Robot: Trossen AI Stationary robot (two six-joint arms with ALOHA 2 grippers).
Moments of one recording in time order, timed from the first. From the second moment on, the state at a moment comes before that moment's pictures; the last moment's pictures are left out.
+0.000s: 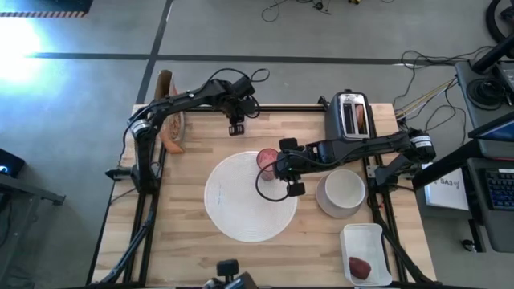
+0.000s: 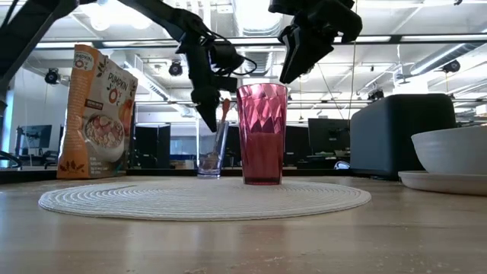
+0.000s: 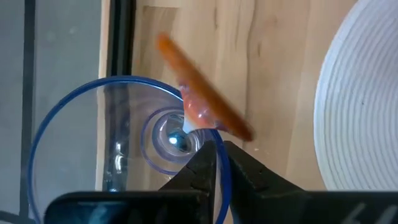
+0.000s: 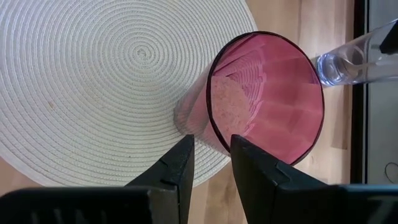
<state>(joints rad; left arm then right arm) 0.58 1.94 1.69 -0.97 -0.04 0.50 0.06 1.60 1.37 -0.77 0.20 -0.23</state>
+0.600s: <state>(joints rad) 0.59 1.94 1.80 -1.09 -0.04 0.48 0.06 1.60 1.37 -0.78 0.20 -0.19</state>
